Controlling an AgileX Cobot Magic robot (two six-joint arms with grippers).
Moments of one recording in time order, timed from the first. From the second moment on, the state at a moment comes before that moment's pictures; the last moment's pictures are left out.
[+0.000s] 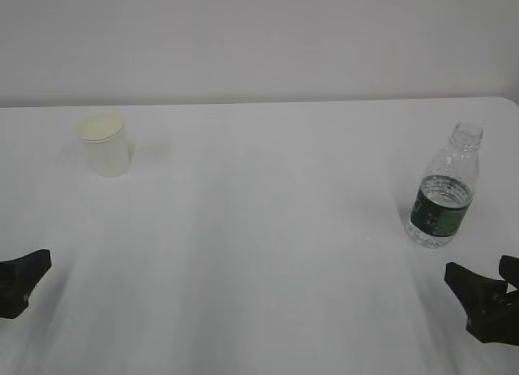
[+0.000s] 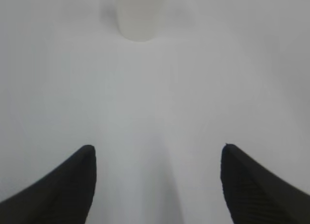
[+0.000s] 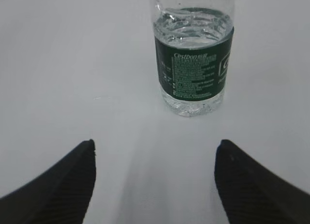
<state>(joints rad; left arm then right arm) -0.08 1.72 -0.06 0.14 -1.14 -0.15 0.12 1.68 0.01 -0.14 -1.14 0.07</state>
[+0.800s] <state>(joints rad) -0.08 1.81 -0.22 0.15 -1.14 -0.11 0.12 1.74 -0.07 -0.13 -1.15 0.03</state>
